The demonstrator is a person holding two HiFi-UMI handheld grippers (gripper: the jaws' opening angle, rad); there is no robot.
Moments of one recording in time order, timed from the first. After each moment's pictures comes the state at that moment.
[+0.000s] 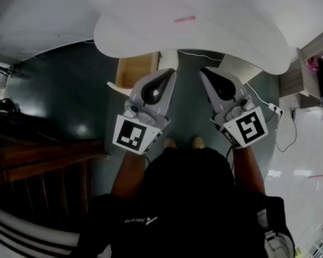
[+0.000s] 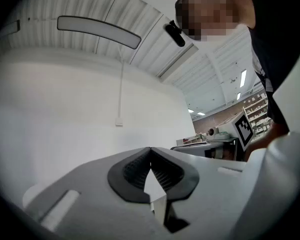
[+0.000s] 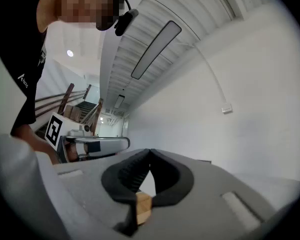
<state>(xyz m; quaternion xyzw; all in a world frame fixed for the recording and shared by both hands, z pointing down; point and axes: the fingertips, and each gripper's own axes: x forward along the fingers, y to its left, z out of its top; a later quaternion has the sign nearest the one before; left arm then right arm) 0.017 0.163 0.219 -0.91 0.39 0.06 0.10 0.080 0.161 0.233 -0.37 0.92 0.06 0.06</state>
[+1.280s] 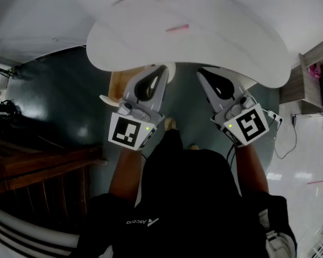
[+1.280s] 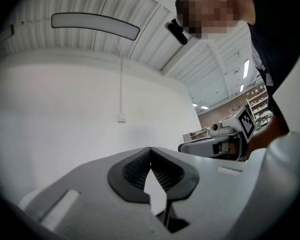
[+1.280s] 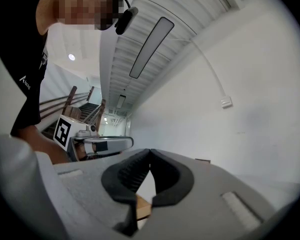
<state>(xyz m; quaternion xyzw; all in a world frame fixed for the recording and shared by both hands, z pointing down) 0.055 0.070 0.231 -0.90 0.41 0.03 0.12 0.130 0.079 0.245 -0.35 0.93 0.05 0.06</state>
